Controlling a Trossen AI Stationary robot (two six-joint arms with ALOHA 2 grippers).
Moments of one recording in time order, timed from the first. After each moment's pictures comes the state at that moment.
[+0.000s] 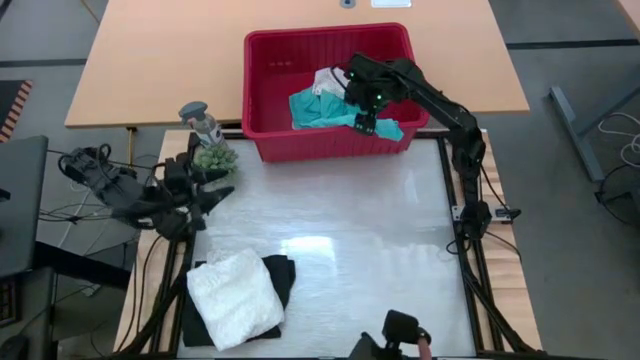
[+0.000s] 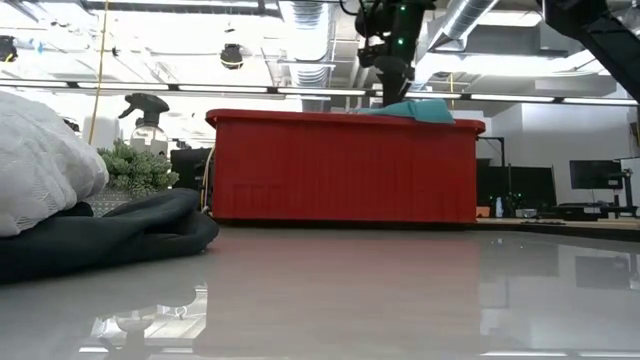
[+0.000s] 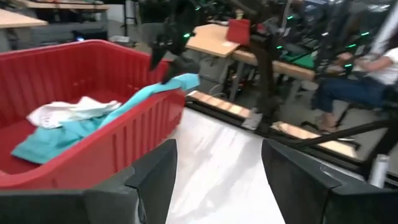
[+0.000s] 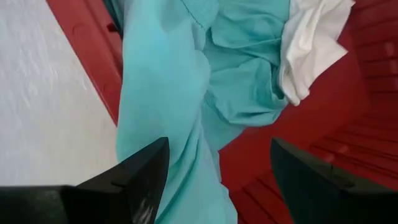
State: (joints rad) left arm -0.53 0.70 1.03 -0.51 -0.95 -0.35; right arm -0.62 2.02 2.33 -1.49 0.20 -0.33
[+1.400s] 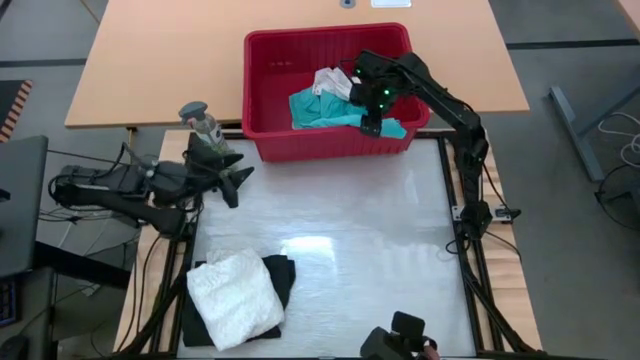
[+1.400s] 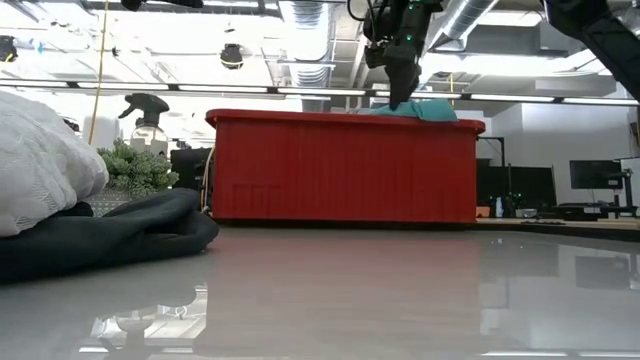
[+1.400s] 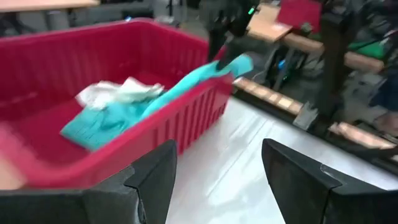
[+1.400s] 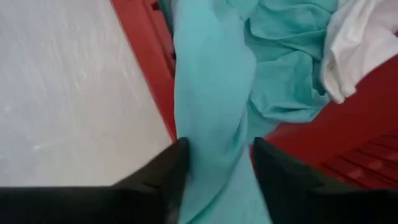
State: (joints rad) left arm -0.10 0.82 1.03 -0.49 -0.71 -0.35; right arm -0.67 2.00 2.33 -1.57 0.03 -0.37
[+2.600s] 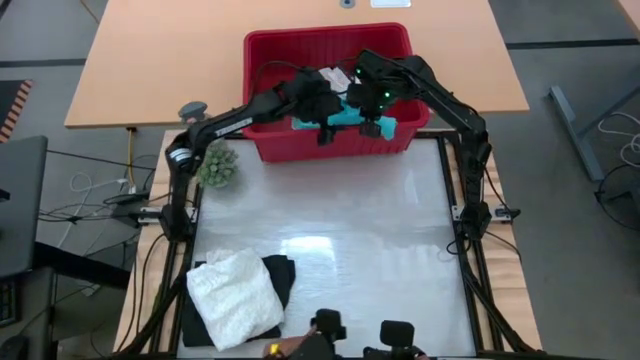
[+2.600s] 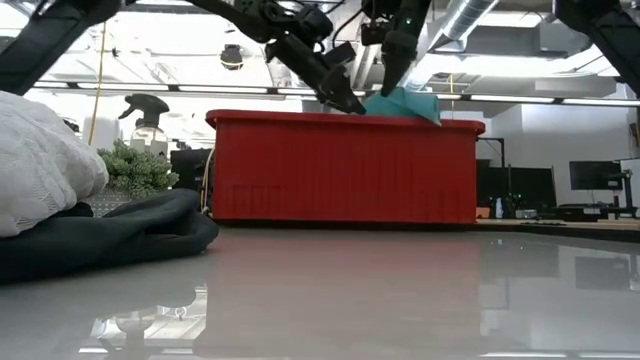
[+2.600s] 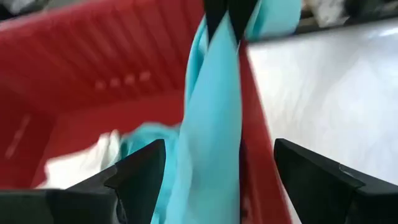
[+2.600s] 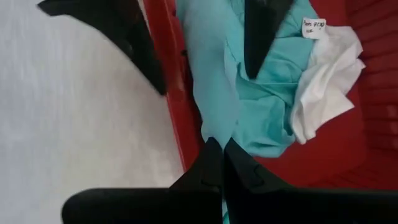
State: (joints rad) left arm 0.58 2.04 1.96 -0.49 0.27 0.51; right arm -0.60 1.96 2.36 -1.48 0.08 -0.50
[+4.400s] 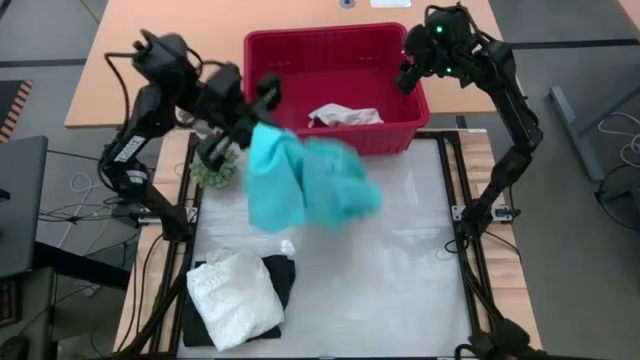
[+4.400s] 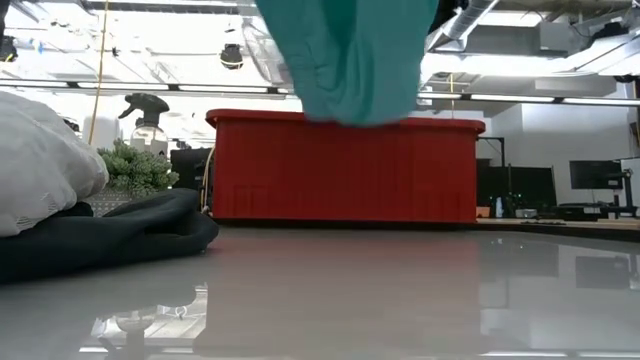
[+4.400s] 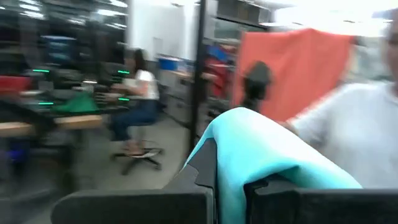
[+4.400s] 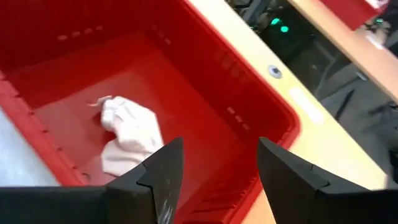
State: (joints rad) left arm 0.22 1.61 2.35 -0.54 0.78 -0.20; right arm -0.74 1.67 2.35 -1.24 0.27 -0.35
